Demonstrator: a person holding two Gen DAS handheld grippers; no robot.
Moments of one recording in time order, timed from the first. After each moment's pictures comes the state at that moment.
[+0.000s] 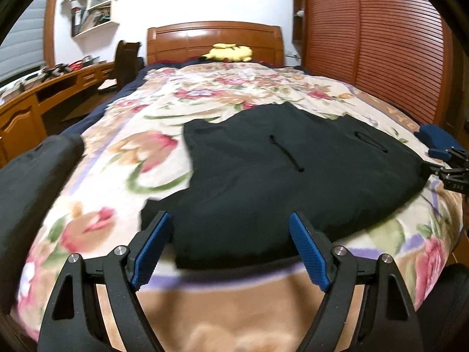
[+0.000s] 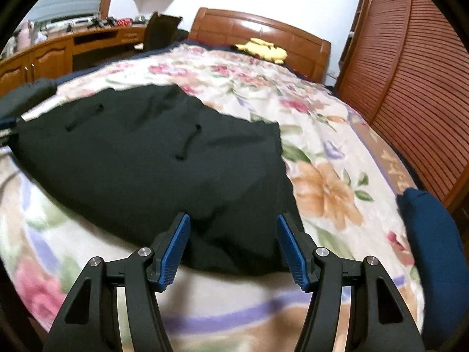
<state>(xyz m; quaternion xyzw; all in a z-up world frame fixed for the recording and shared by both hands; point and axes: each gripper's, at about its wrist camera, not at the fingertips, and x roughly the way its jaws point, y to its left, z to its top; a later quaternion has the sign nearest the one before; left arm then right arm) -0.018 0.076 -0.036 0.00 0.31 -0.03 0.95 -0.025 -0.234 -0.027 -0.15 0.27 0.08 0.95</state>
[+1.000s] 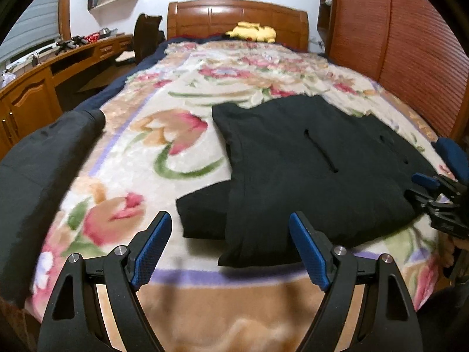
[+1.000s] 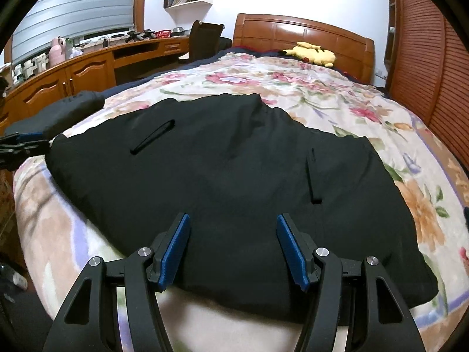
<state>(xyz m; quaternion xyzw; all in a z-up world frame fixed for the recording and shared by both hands) 0.002 0.101 -0.038 -0.03 0.37 0.00 0.93 0.000 -0.201 -0.044 -0.10 0.27 0.20 0.94</state>
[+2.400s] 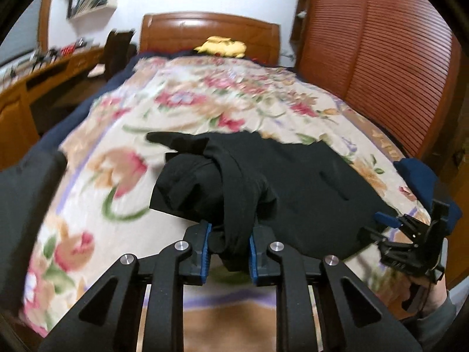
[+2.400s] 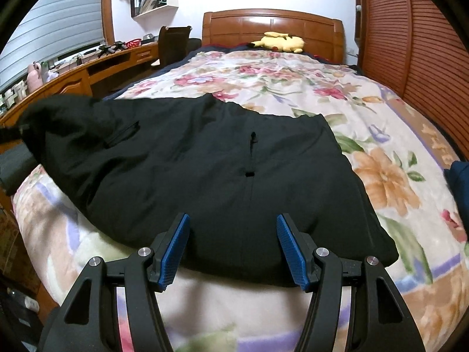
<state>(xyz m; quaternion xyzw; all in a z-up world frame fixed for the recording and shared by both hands) 0.005 0.018 0.054 -0.04 0.33 -0.07 0.94 -0.016 -0.236 -0.021 -0.05 0.29 0.15 0.94</state>
